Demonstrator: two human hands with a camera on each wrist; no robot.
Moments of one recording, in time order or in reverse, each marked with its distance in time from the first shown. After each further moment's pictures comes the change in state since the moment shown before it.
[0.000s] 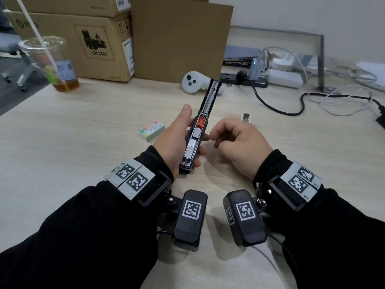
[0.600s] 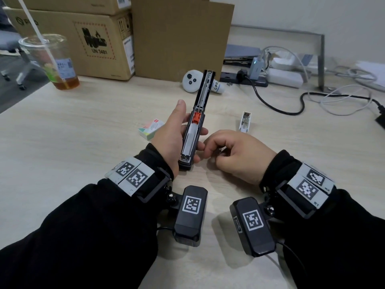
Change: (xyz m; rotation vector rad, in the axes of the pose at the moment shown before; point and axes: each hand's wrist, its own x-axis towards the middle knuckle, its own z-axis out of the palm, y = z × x) left_hand 0.000 0.004 -0.001 -0.059 0.028 0.017; right_hand -0.006 -0.003 -0.007 -0.316 -0.317 -0.081
